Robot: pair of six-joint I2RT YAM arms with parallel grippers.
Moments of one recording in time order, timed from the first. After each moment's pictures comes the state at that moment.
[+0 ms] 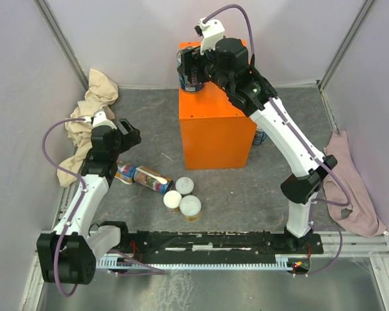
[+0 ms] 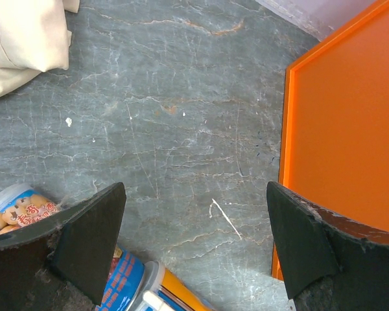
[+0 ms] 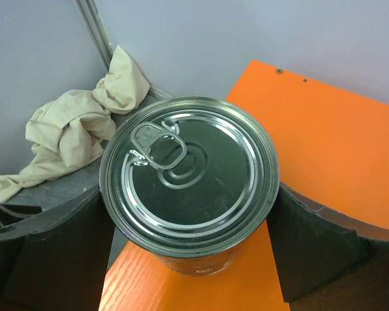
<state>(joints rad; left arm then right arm) -0.04 1.02 0.71 -0.09 -0.07 -0.45 0.71 1.90 2.32 -0.55 0.15 0.07</state>
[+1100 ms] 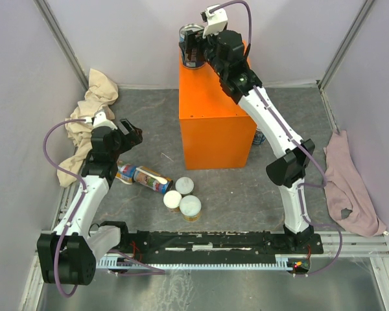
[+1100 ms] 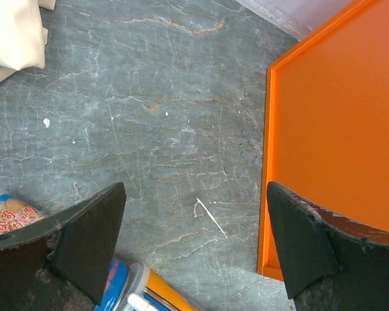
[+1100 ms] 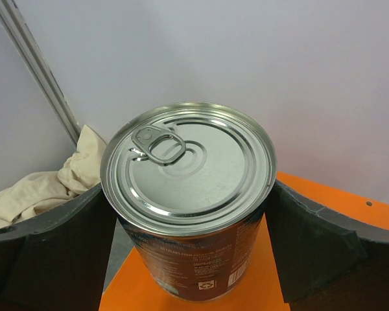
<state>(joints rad) -0.04 1.02 0.70 -0.05 -0.02 -0.48 0.58 2.14 2.44 -0.20 0.11 0.05</state>
